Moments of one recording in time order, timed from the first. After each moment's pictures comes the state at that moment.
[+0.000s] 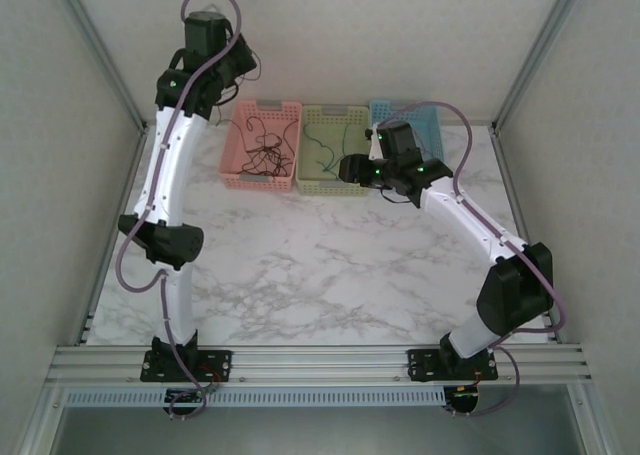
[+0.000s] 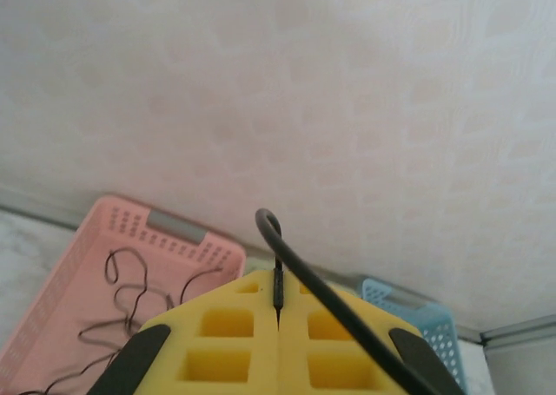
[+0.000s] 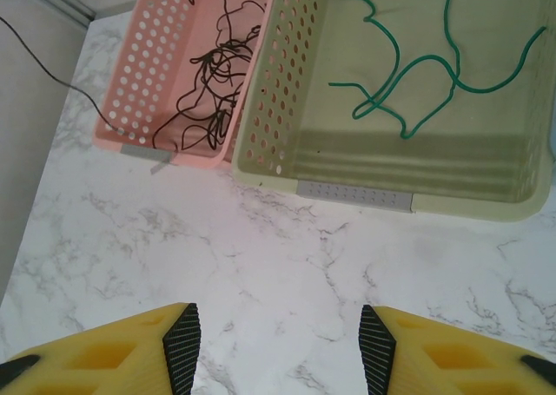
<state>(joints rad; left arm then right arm) -0.31 2.14 2.71 -0.88 -0.16 -0.58 0.49 1.58 1.38 -0.53 -0.22 0.48</state>
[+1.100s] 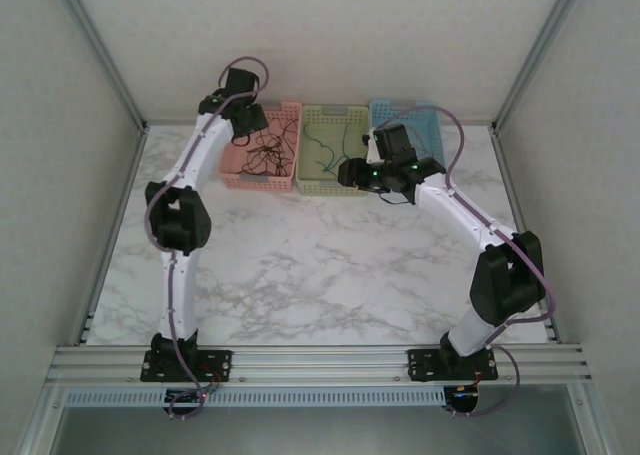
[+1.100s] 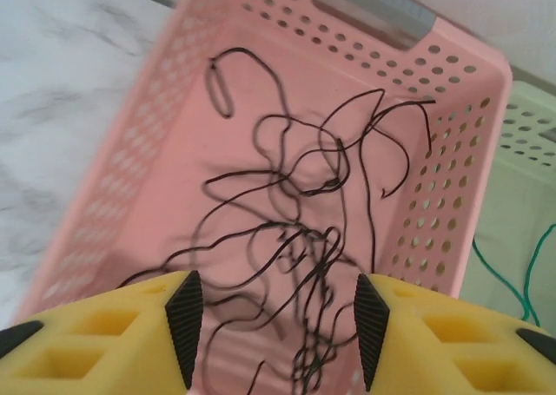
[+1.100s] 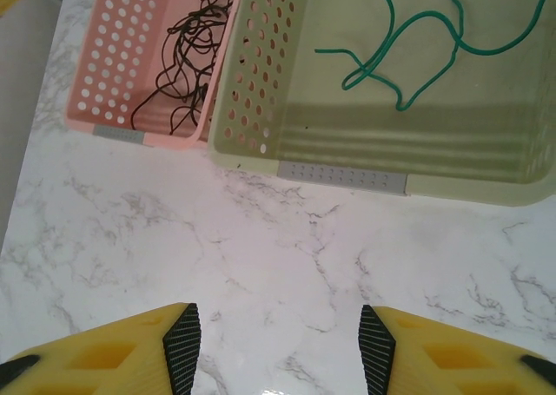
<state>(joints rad) -0.27 2.20 2.21 -0.88 -0.18 -0.56 0.47 1.62 1.37 -0.53 -0.25 0.48</state>
